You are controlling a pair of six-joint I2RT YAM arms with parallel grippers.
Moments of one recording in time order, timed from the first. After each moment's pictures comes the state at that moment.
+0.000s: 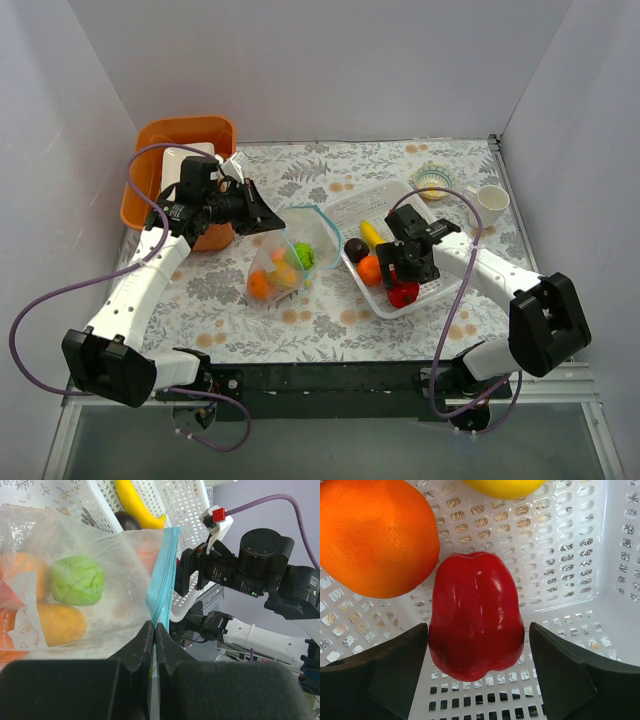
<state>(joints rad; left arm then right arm) -0.28 1.25 1.25 -0.68 0.62 -0.64 0.57 1.41 0.96 -0.84 0.10 0.34</state>
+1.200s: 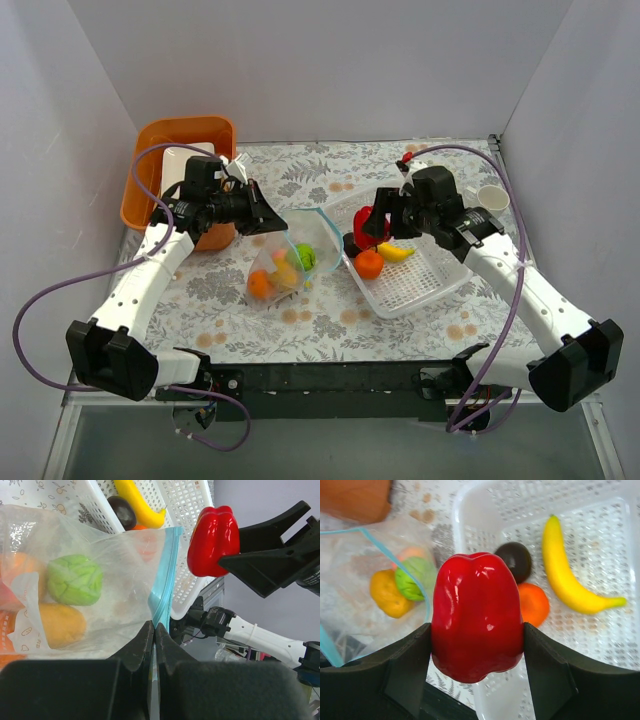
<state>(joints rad) -0.28 1.29 1.24 -0.67 0.65 -0.63 0.54 1.23 1.19 -0.65 -0.12 0.42</state>
